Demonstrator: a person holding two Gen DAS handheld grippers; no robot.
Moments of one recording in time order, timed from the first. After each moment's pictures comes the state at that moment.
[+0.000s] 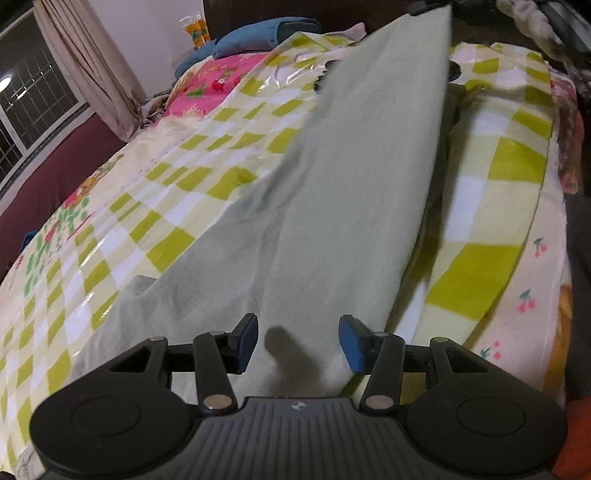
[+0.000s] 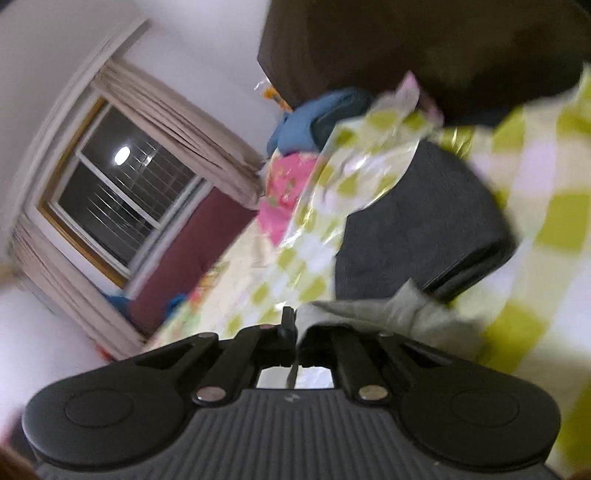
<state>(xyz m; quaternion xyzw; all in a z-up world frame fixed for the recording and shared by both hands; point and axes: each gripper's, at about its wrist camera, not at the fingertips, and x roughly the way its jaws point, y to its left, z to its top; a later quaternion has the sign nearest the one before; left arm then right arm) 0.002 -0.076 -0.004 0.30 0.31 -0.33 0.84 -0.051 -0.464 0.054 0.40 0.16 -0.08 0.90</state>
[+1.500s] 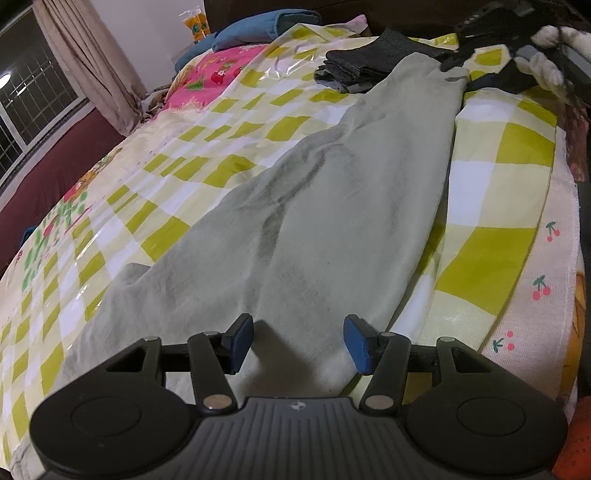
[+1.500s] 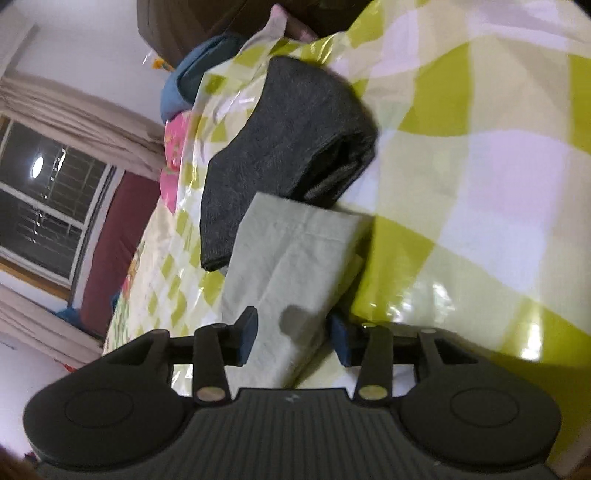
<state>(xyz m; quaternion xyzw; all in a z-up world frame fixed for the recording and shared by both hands) 0.004 -0.074 -0.015 0.31 0.32 -0.32 0.84 -0.046 -0.508 -0.039 0.51 0.26 -0.14 0.81</state>
